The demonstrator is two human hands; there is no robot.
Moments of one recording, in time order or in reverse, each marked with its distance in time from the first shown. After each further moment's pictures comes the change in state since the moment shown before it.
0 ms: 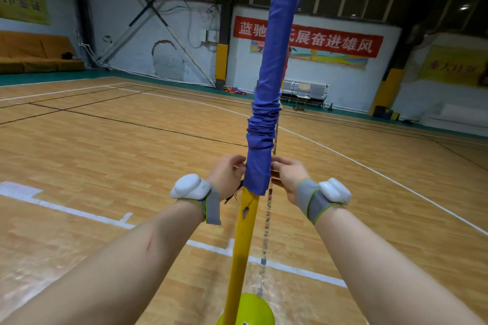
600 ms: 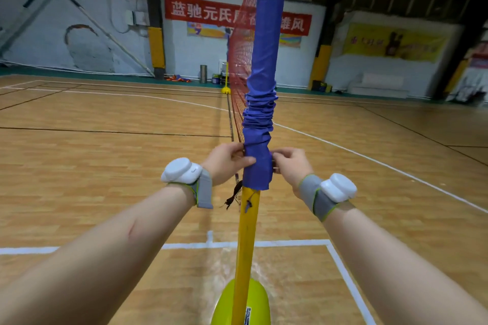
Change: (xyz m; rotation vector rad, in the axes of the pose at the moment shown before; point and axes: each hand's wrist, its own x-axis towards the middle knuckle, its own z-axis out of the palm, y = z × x) left_hand 0.037 -0.015 -0.026 -0.157 -0.387 0.215; right_hand -0.017 0.005 0.016 -0.190 0.271 -0.139
